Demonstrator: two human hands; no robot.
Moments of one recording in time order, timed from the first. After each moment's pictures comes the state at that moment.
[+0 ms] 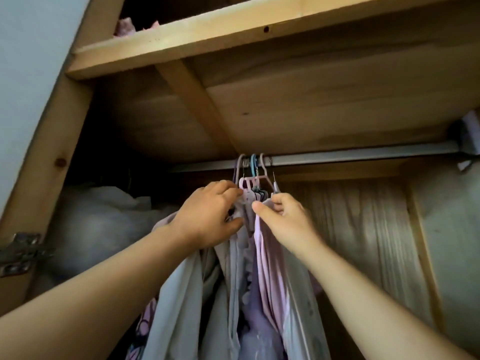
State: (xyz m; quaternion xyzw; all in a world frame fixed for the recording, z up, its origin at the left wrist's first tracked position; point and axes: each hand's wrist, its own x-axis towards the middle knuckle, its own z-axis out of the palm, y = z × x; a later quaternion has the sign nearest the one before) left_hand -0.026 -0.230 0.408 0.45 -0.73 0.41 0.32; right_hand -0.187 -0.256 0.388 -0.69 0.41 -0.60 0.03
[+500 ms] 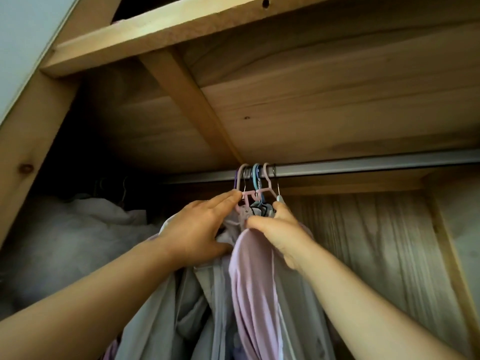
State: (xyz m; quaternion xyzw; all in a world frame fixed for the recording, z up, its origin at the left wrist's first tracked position) left_hand -0.012 -0.273 0.417 0.43 -0.75 0.40 0.30; right_hand -0.176 -0.310 0.418 -0.68 0.35 -0.60 0.23
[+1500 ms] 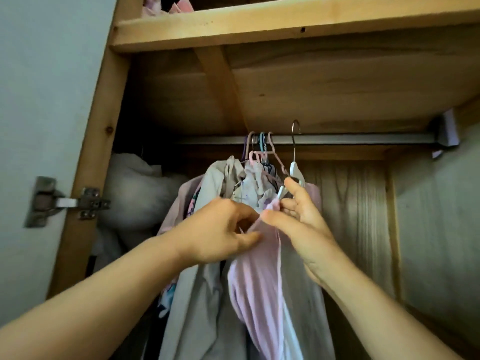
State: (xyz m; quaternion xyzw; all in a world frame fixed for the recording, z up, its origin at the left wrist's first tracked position) left_hand 0.004 -0.142 0.339 0.29 -0.87 0.14 0.38; right_hand -0.160 -0.147 0.323 -0.70 0.24 -0.64 0.23
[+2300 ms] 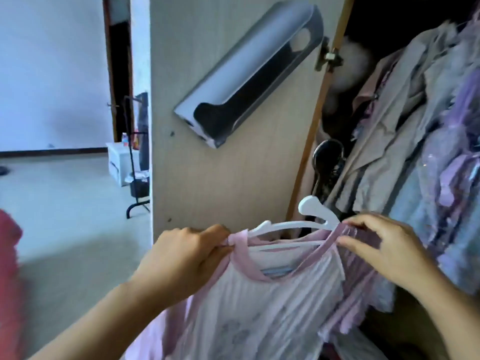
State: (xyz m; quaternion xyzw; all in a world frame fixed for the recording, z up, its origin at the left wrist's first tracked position) left_hand 0.201 0.233 0.054 0.66 -0.66 0.25 0.27; right_hand -0.067 0.041 0.089 -0.89 0.31 -0.34 0.01
